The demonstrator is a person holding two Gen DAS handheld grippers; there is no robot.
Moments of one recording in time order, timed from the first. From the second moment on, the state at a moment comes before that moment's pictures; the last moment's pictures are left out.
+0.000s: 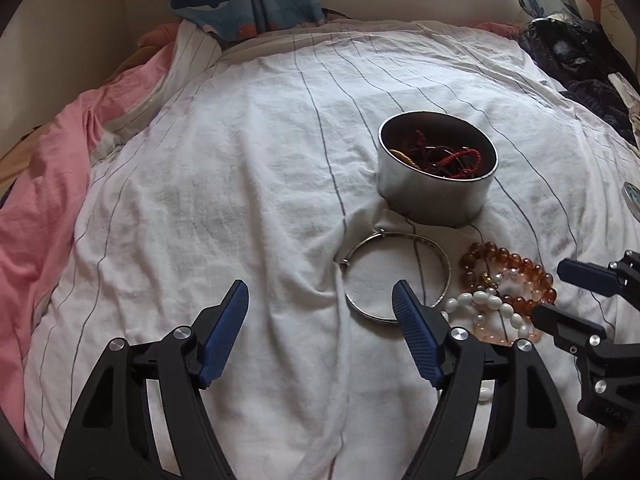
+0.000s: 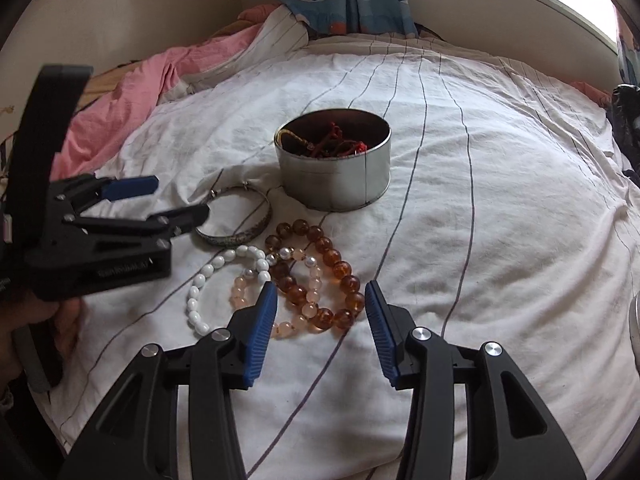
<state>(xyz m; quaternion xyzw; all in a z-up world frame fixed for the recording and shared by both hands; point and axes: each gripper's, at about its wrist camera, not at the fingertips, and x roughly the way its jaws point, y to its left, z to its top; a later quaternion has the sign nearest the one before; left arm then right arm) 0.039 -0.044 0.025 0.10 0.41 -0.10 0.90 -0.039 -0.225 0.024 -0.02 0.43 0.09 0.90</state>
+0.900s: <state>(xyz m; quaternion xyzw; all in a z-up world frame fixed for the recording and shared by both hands) 0.026 -0.047 0.028 0.13 0.44 -0.20 0.87 -0.039 -0.260 0.018 -0.01 0.46 0.03 0.89</state>
